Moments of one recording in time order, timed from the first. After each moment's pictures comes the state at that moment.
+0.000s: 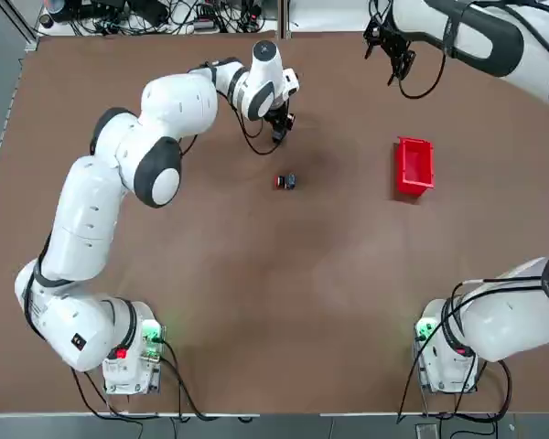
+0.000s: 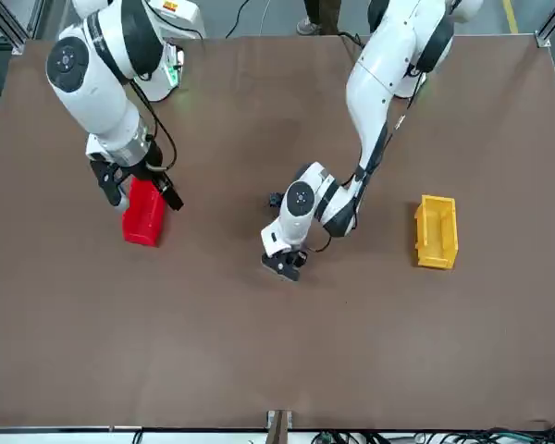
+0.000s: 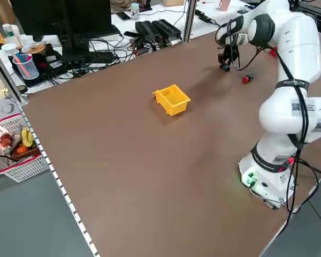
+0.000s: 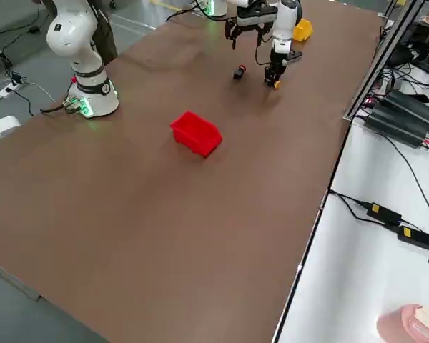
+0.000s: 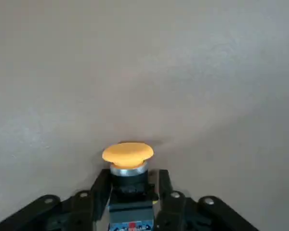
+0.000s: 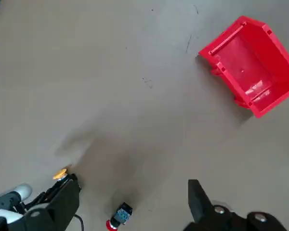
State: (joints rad) left arm -0.63 0.95 -0.11 -1.31 0.05 2.41 -0.34; right arm 0.45 0.02 -0.06 -1.89 0.10 1.99 1.21
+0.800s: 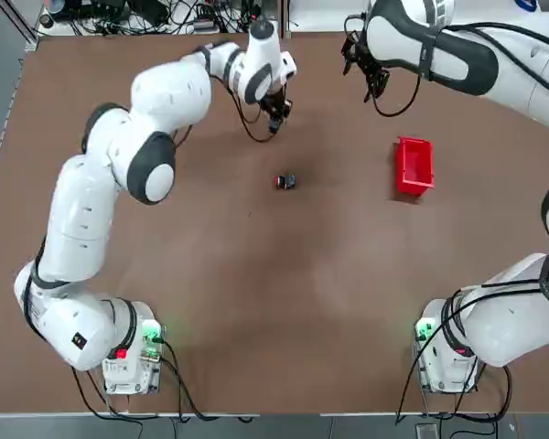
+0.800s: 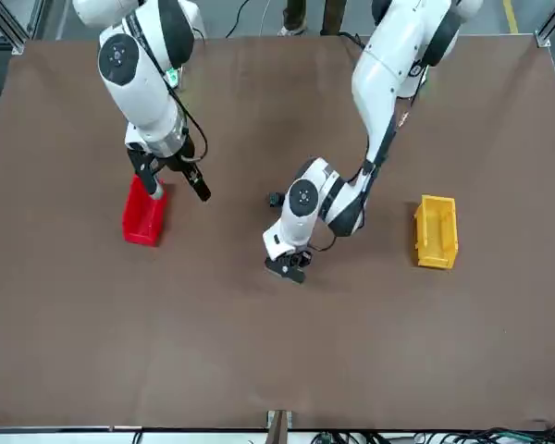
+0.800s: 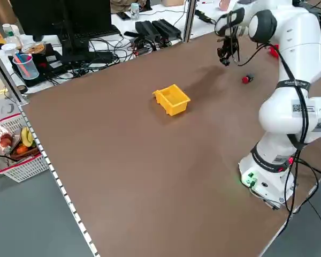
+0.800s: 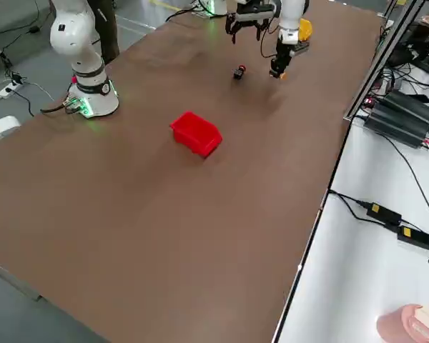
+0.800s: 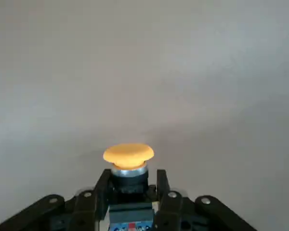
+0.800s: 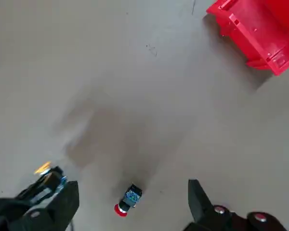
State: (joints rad) left arm -0.60 0.86 -0.10 -1.27 0.05 2.24 -0.37; right arm 0.57 0.05 -0.05 -1.91 0.10 2.04 1.38
